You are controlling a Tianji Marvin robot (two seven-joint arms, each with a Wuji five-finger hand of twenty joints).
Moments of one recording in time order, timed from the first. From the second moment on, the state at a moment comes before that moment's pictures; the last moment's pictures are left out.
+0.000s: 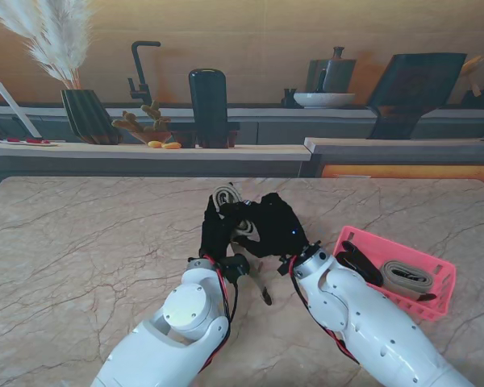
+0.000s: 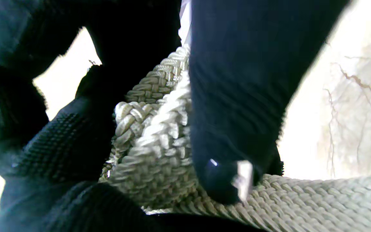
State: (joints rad) left arm 1.40 -1.41 -0.90 -1.47 -0.51 -0.19 0.52; right arm -1.28 -1.15 0.89 -1.30 -1.04 -0.36 -0.72; left_hand 0.85 -0.58 0.45 -0.19 0.15 -0.01 0.61 0.36 0.83 0.12 0.41 0.57 0.90 0.12 0.52 0.47 0.72 0.15 0.95 0.26; right_hand 0.56 -0.69 0.92 -0.12 0.18 -0.37 0.81 0.30 0.93 0.11 0.69 0.35 0.96 -0.01 0.78 0.70 0.42 0.25 0.94 0.54
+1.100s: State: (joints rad) left arm 1.39 -1.29 -0.95 -1.45 -0.47 -0.06 0.03; right arm -1.52 -1.08 1.33 -1.63 -0.99 -0.60 -0.18; left_hand 1.07 -0.44 0.34 -0.15 0.57 0.07 0.52 0.37 0.88 0.20 0.33 0.44 0.99 0.22 0.69 0.57 0.79 0.25 1.18 0.29; right_hand 0.58 -0.64 0.87 -0.08 0.13 -0.33 0.67 0.45 0.51 0.08 0.46 0.33 0.77 0.05 0.31 0.48 0.48 0.21 0.78 0.60
